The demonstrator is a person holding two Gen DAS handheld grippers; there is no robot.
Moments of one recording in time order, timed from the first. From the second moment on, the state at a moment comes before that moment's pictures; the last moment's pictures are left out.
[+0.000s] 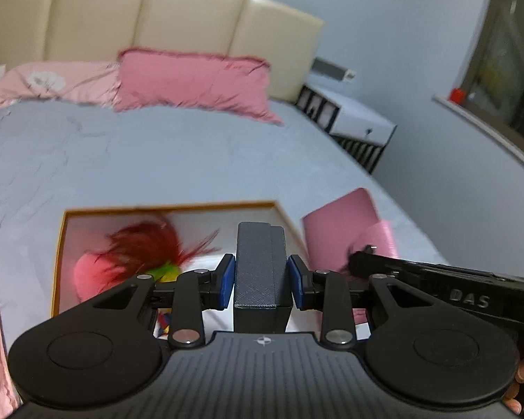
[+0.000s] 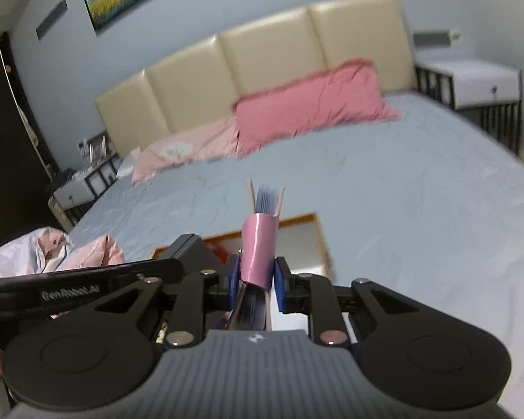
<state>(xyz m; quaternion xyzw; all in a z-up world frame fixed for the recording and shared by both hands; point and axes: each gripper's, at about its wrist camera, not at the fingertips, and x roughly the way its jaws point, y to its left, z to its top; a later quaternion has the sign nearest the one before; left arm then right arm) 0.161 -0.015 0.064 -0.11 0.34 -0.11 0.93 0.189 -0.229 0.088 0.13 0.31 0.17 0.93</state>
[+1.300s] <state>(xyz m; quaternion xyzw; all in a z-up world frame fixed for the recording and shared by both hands) 0.180 0.023 -0.032 -0.24 0.47 -0.11 0.84 0.296 -0.169 -0.015 0.04 0.58 0.15 0.80</state>
